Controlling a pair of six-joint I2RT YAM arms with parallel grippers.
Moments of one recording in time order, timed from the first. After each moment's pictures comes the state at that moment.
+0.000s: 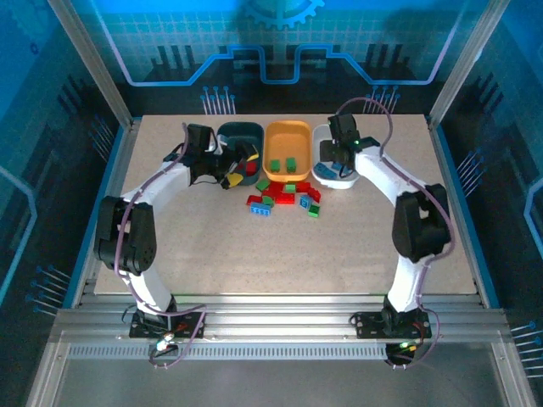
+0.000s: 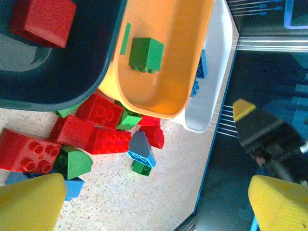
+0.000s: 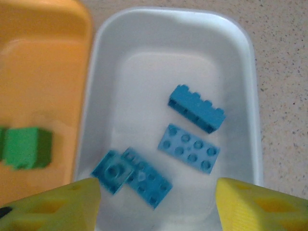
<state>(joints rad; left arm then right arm) -0.17 1.75 1.28 -0.31 0.66 -0.95 0.32 1.84 1.48 -0.51 0.25 0.25</state>
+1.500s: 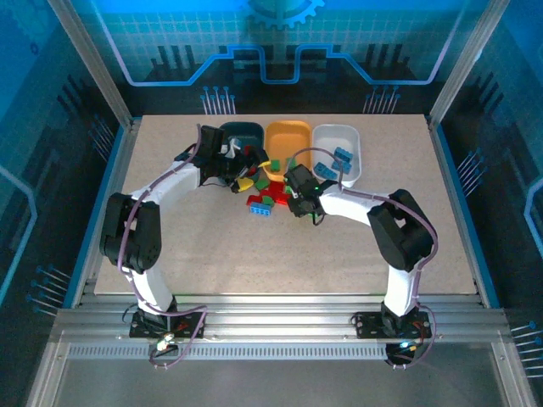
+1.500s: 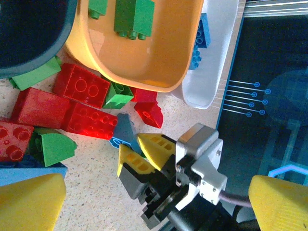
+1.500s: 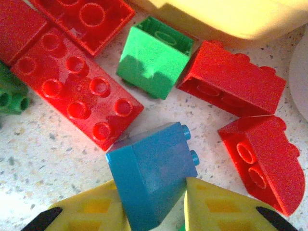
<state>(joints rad) -0.24 1.78 1.31 -0.34 0.68 -0.92 0.63 1.87 1.18 -0.39 0.22 0.13</state>
